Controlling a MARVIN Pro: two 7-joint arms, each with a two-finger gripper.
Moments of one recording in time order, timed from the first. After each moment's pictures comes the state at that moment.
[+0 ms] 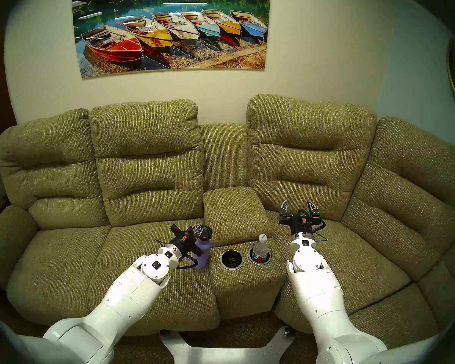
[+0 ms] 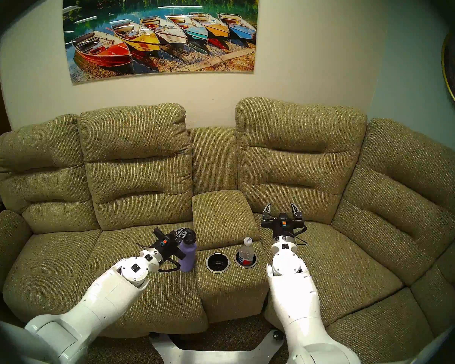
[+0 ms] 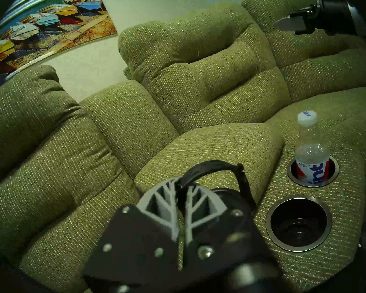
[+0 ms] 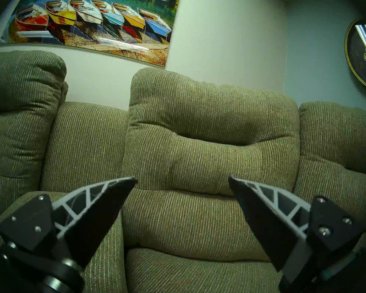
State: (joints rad) left arm 1.32 -1.26 -1.14 -0.97 0.10 -0.40 -0.14; right arm -1.34 -1.57 1.66 -1.03 -0.25 -0.45 -0.17
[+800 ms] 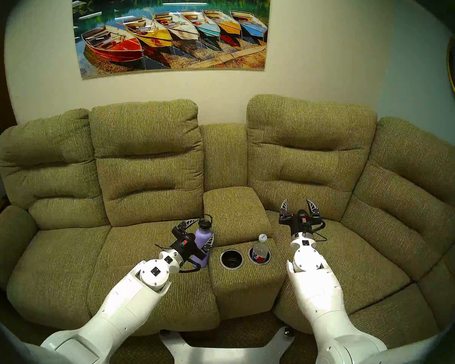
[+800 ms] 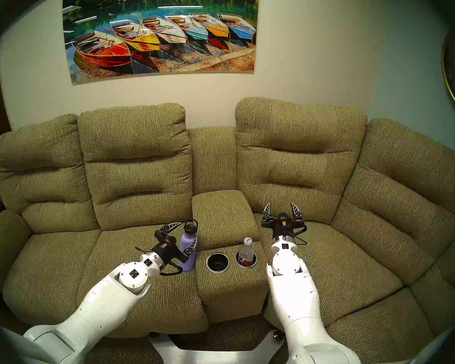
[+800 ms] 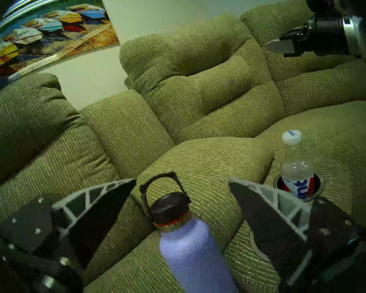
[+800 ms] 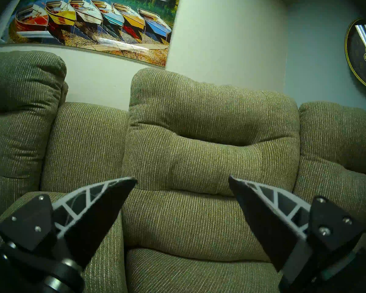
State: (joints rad) left arm 1.44 -1.23 -1.16 -1.15 0.06 -0.36 -0.13; right arm -1.34 -1.57 1.66 -1.03 -0.25 -0.45 -0.17
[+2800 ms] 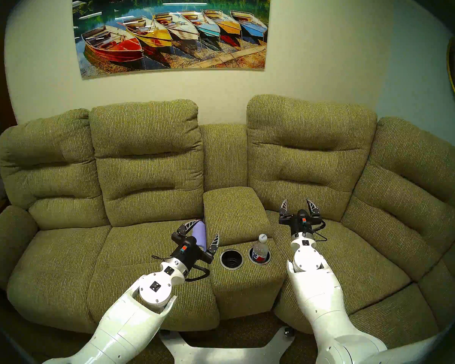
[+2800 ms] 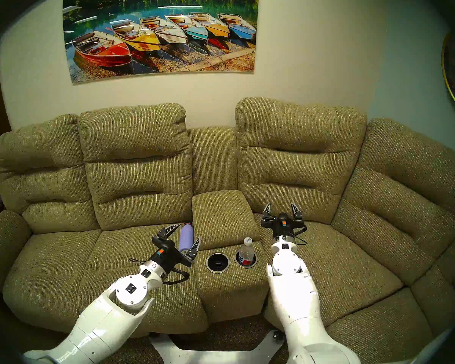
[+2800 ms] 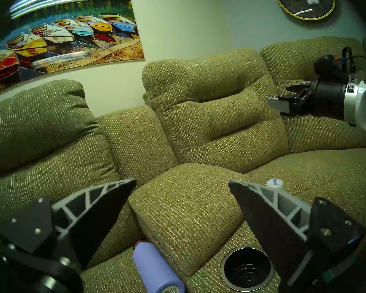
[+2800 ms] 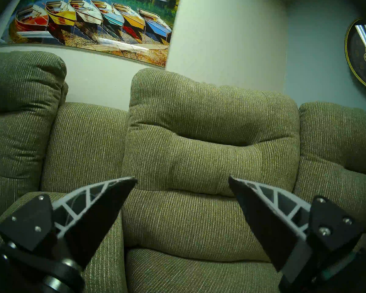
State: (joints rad) left arm 1.65 -1.23 -1.20 -1.48 -0.03 -0.29 -0.05; right arm -1.34 -1.57 1.66 -1.03 -0.26 -0.45 -0.17
